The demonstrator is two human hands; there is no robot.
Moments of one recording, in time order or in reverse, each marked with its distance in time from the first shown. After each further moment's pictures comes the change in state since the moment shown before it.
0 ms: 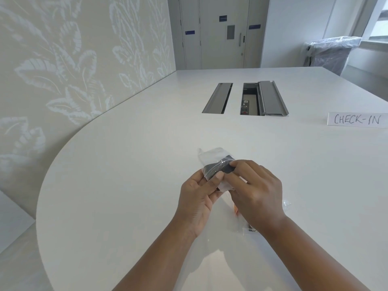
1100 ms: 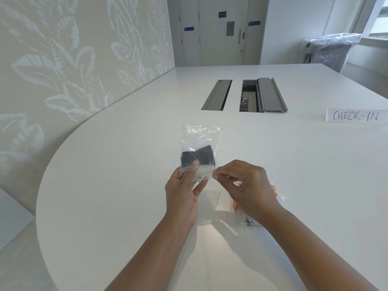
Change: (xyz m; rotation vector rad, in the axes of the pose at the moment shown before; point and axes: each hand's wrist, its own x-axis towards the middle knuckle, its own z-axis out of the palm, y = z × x) left_hand 0.010 0.004 -0.010 -0.044 0.413 0.119; right_hand -0.001 -0.001 0.000 0.649 -0.330 0.493
